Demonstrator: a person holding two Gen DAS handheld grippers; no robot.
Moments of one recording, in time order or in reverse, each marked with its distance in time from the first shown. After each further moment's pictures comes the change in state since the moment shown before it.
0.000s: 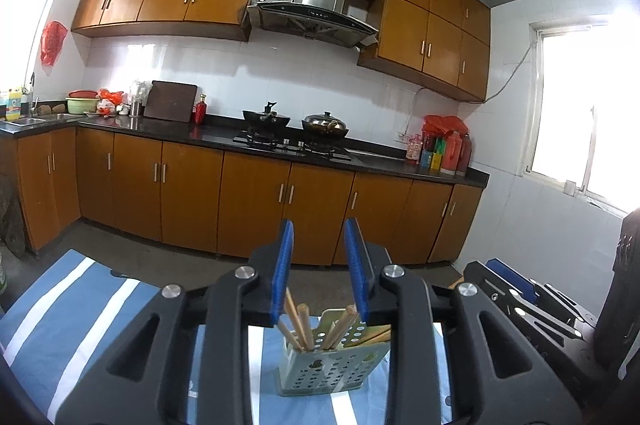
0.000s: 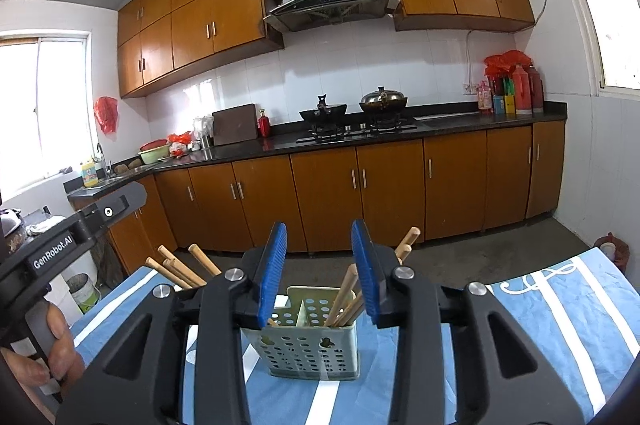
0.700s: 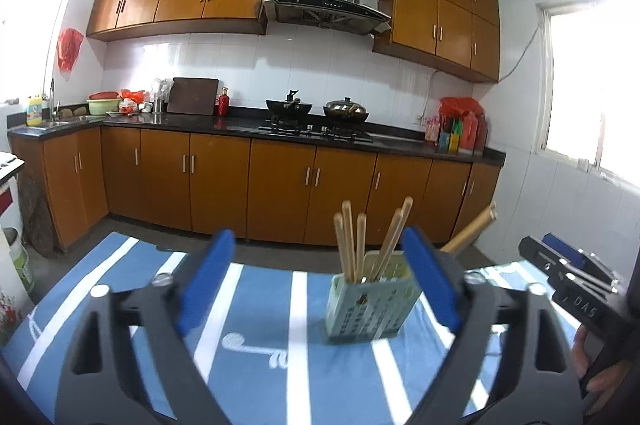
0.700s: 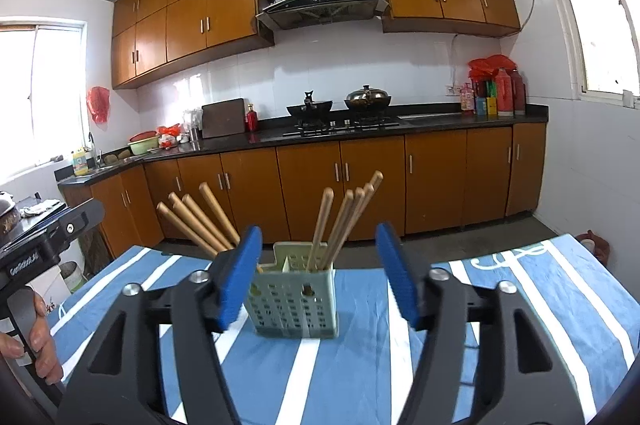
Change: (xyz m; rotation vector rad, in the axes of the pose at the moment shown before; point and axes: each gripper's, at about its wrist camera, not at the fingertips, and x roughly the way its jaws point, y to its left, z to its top) left arm -0.072 0.030 -0.046 0.057 0.043 0.082; right arm -0.051 0.003 -0.036 -0.021 0.003 -0.064
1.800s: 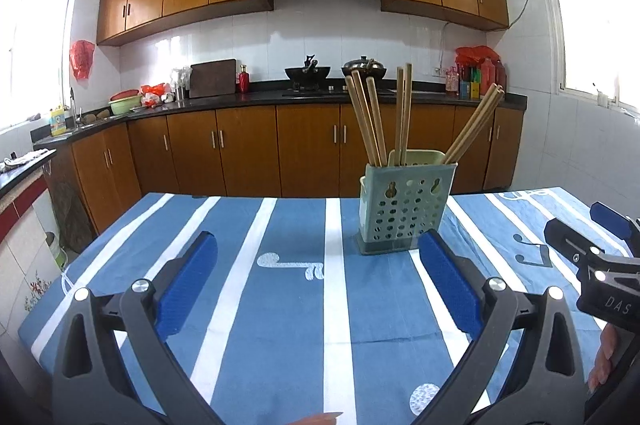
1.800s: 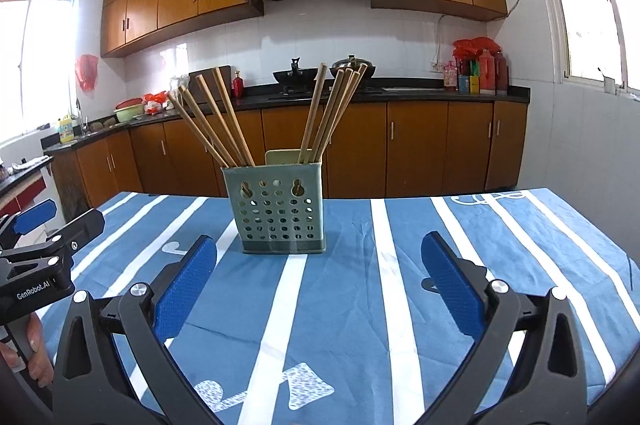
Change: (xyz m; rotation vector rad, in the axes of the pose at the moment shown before) left arm -0.029 -0.010 -0.093 0.111 0.109 0.115; right arm -0.028 0.010 -0.090 -0.035 0.081 -0.079
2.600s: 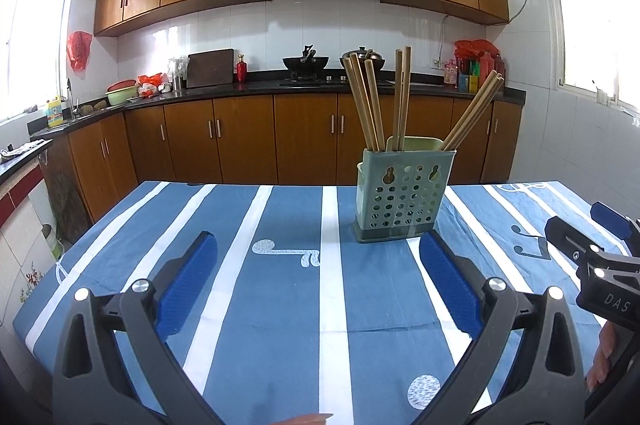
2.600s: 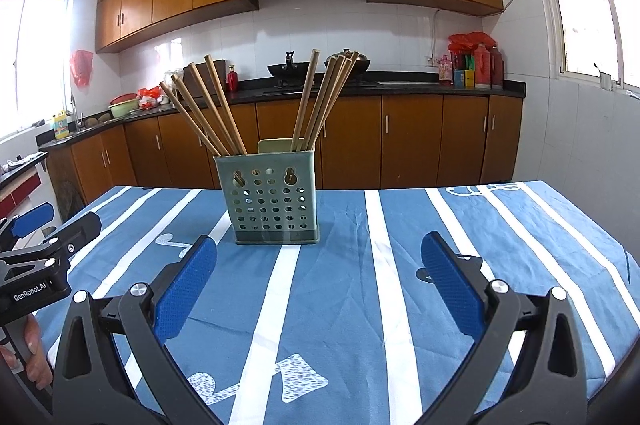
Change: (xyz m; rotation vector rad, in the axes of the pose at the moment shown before) left arm 0.004 -0.001 -0.008 -0.008 0.032 -0.008; right arm 0.002 -0.003 -0.004 0.005 0.020 -0.017
